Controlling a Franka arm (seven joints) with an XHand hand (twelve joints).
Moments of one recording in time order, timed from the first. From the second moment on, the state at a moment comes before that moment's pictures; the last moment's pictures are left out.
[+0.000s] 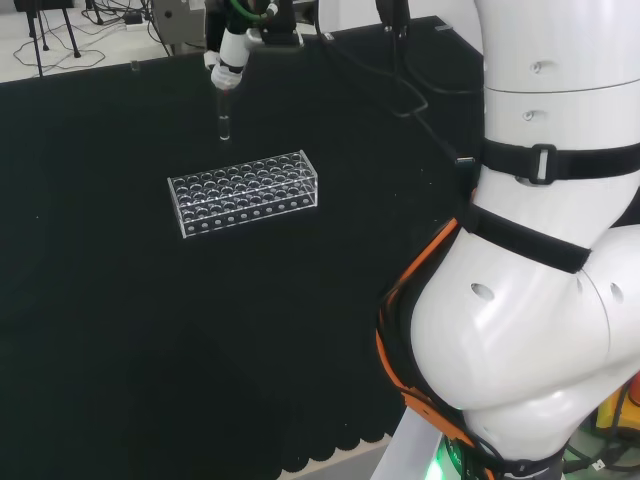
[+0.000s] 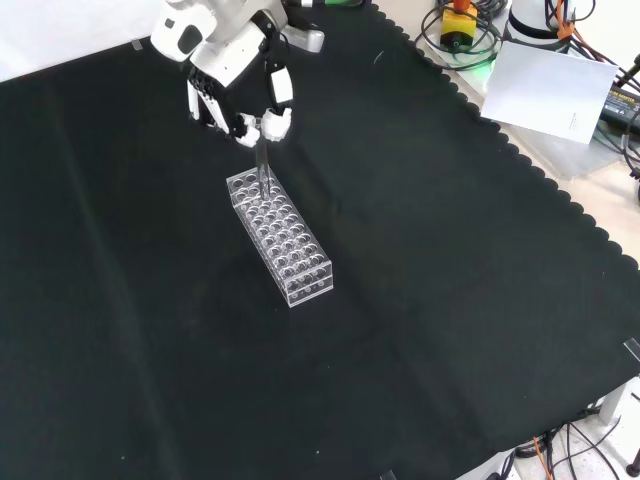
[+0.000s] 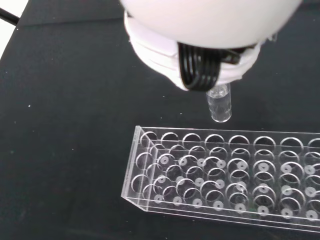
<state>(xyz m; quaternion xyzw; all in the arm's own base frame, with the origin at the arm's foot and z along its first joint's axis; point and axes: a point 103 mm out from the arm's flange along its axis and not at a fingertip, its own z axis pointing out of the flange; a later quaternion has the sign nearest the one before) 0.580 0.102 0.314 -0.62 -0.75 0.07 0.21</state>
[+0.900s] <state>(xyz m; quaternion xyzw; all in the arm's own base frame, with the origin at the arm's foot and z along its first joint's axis) 0.600 0.140 0.300 -0.59 -0.77 0.09 0.22</state>
